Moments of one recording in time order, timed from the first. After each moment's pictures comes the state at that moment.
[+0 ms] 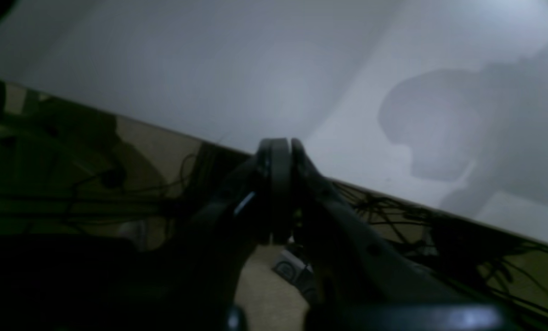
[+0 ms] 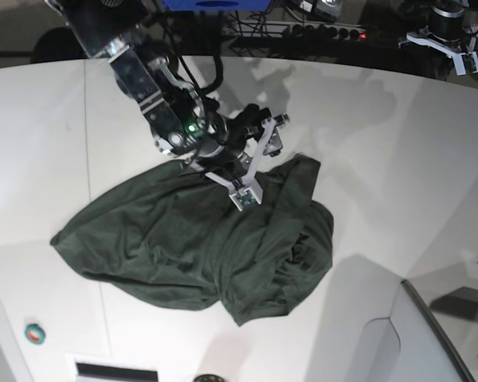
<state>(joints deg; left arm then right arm) 46.8 -17.1 -23.3 90.2 -20.8 -1.6 1.7 1.6 -1.1 -33.6 82.3 18.3 -0.7 -48.6</state>
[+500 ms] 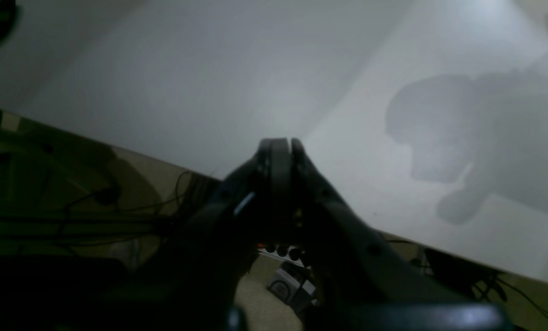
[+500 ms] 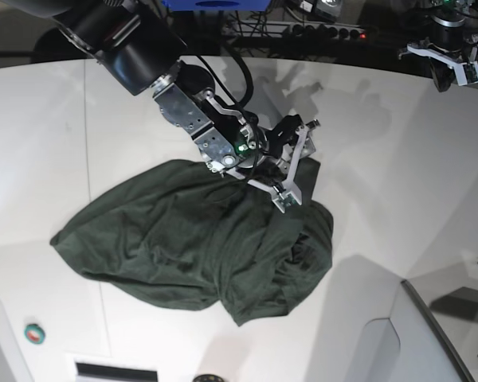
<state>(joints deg) 44.8 -17.1 -23.2 91.0 -20.8 -1.6 1.7 11.1 -7.2 -41.2 61.9 20.9 -0.7 -40.1</state>
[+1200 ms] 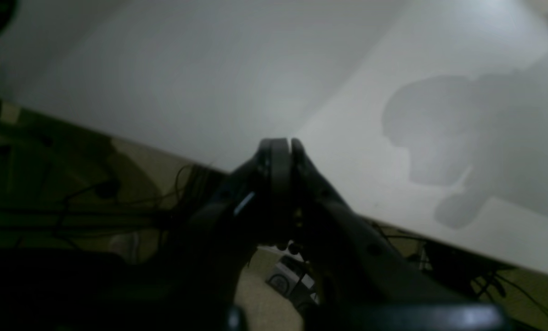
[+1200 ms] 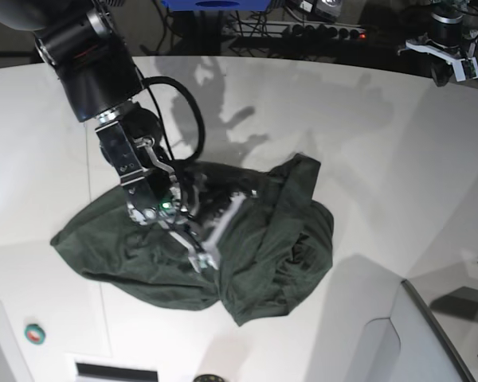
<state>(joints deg) 44.9 -16.6 -23.2 89.4 -20.8 -1.6 1.7 14.4 -1.2 -23.3 68.4 19.6 -0.7 -48.3</state>
